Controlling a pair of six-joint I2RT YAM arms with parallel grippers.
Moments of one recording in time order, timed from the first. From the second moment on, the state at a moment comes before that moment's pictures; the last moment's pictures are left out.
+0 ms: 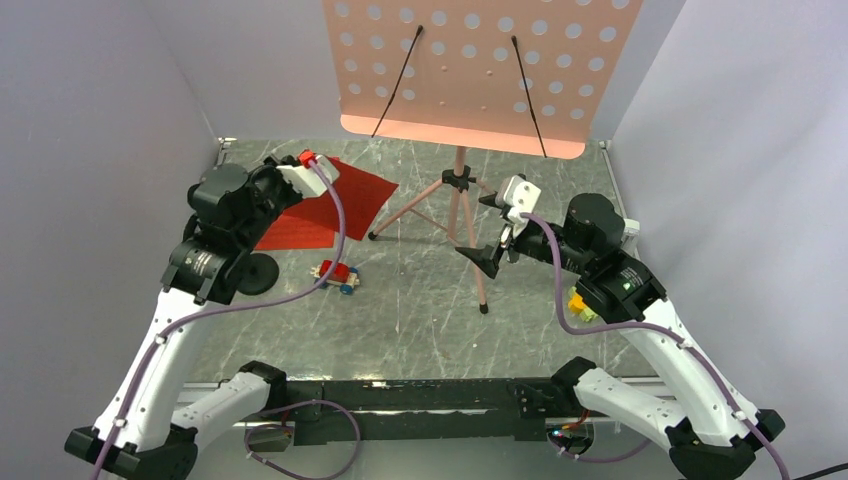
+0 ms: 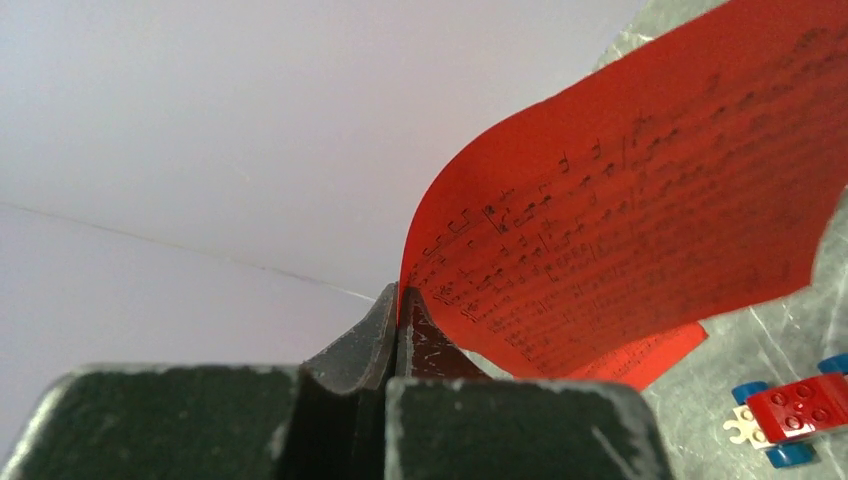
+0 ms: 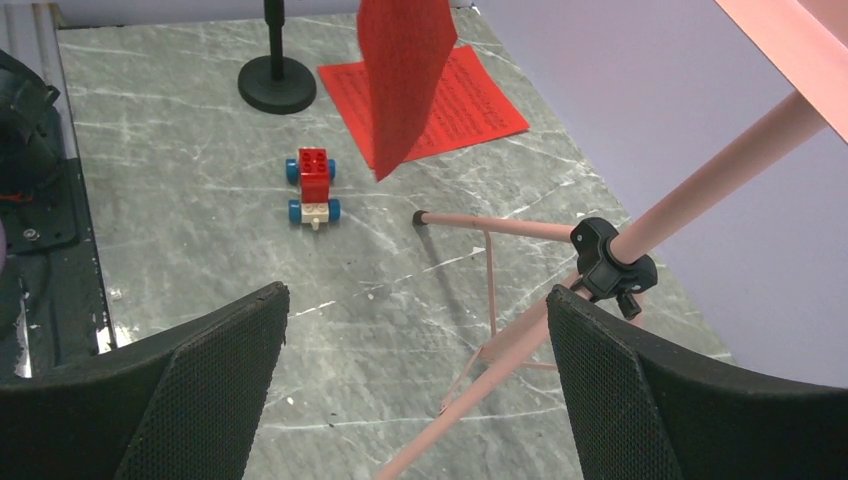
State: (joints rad) left arm -0.35 0.95 1.25 -0.42 -0.05 0.84; right arm 0.60 0.86 1.10 -0.41 -0.46 -0.34
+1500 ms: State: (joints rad) left arm -0.03 1.82 1.43 -0.17 -0.26 0.83; right arm 0.53 0.89 1.14 -0.46 -0.50 -0.35
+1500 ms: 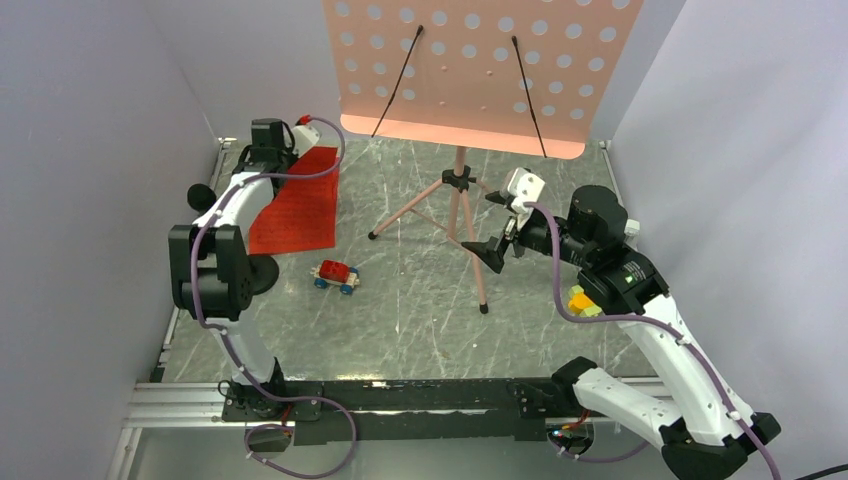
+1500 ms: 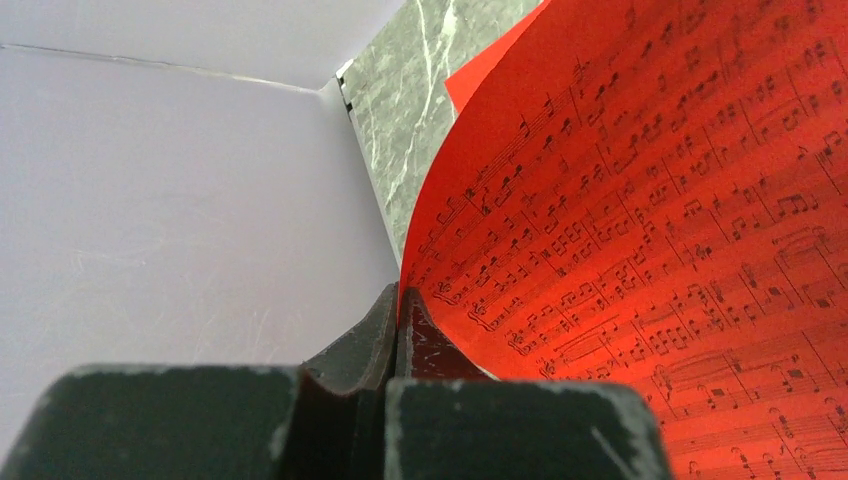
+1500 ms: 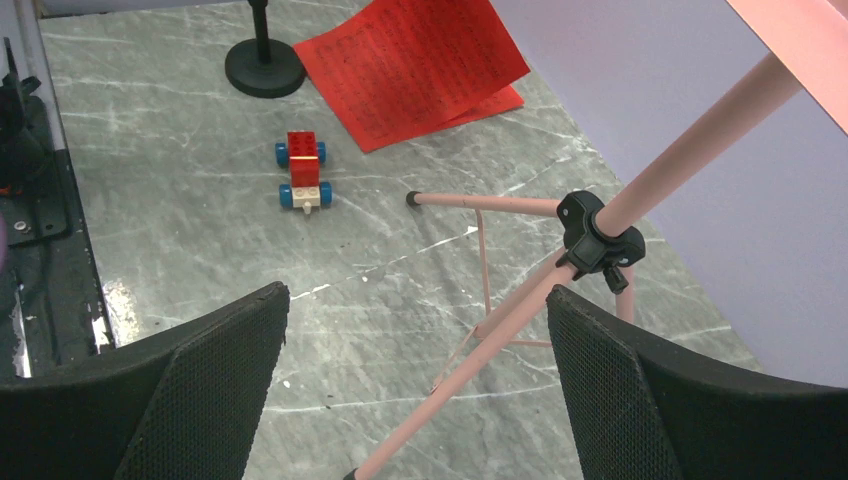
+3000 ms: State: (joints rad) left arm -0.08 1.51 1.22 -0.21 -0.05 0.70; right arm 0.50 0.64 0.93 -0.61 -0.49 -0.62
